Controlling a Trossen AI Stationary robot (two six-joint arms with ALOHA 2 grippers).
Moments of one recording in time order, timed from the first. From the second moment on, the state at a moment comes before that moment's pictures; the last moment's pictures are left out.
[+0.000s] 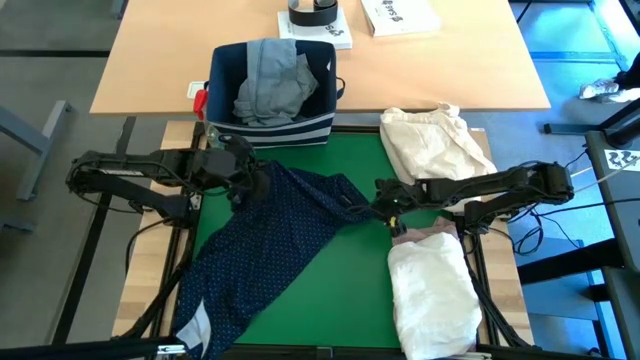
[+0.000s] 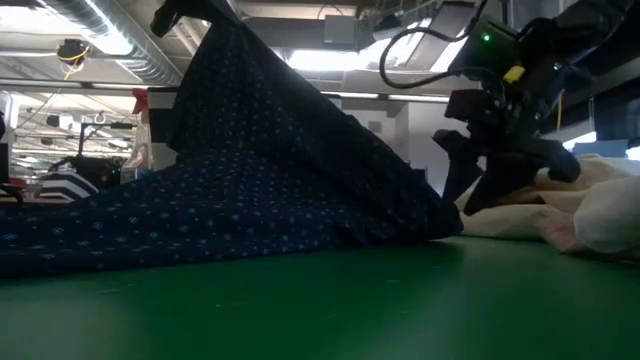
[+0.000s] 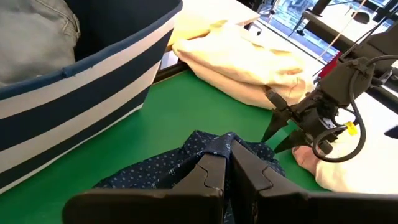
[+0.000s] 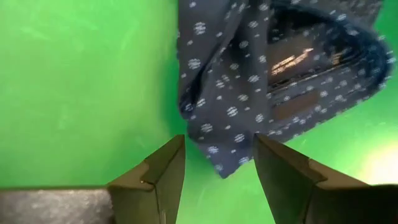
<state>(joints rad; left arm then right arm) -0.03 1.02 1.07 -0.60 -0.54 -0.67 -0.08 1.31 0.57 -0.22 0.01 -0.51</state>
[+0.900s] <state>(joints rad) -0.05 1.01 1.19 -0.95 -0.72 -0.87 -0.14 1.28 0.75 -0.37 -0.22 -0.50</state>
